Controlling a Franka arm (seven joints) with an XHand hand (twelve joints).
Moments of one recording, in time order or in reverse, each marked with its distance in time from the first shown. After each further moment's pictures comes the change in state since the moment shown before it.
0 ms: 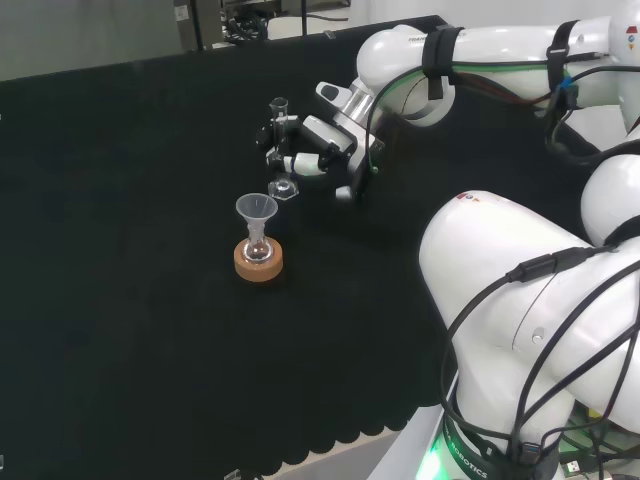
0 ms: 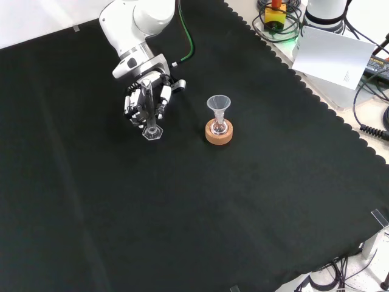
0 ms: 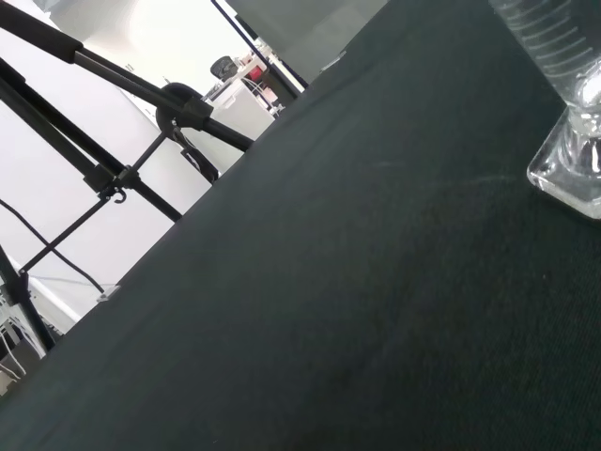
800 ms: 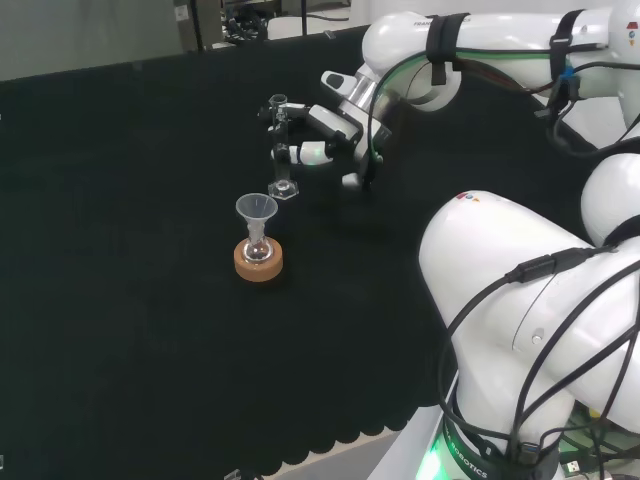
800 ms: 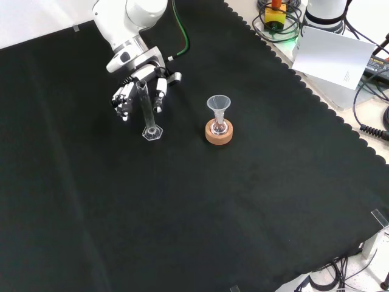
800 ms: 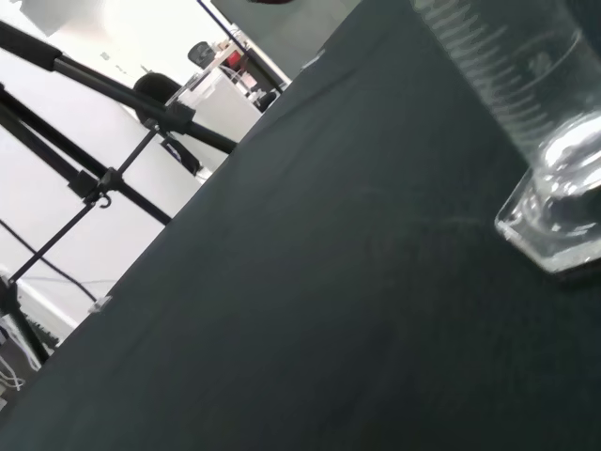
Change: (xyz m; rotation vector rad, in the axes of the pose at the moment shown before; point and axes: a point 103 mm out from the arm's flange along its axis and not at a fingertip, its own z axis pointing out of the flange) arm -0.001 0.000 -0.026 0.020 0.003 0.051
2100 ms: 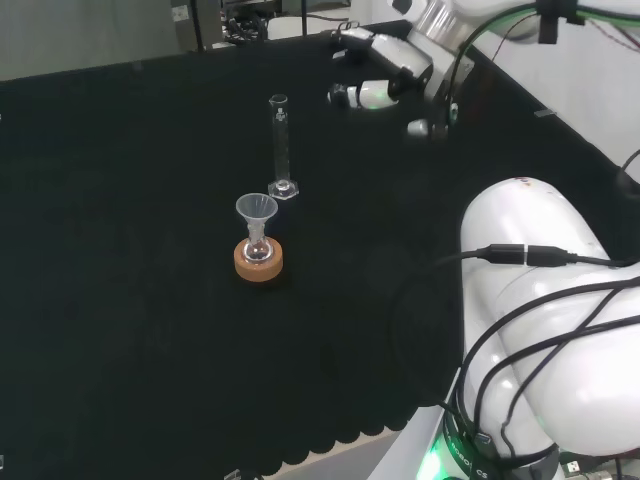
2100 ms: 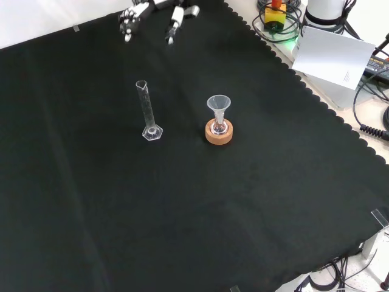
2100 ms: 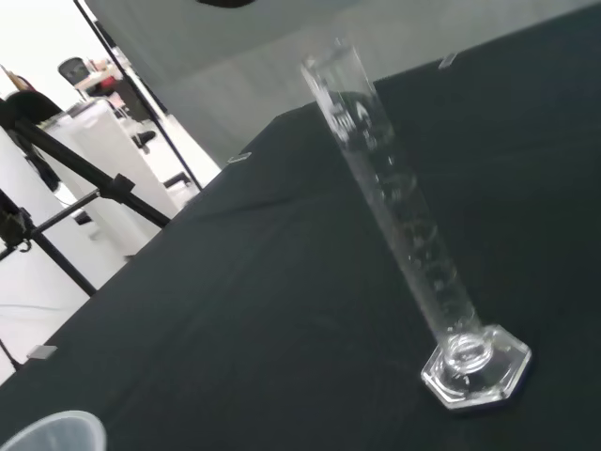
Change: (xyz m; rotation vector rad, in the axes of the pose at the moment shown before) arm 0.113 -0.091 -0.146 -0.082 -0.309 0.099
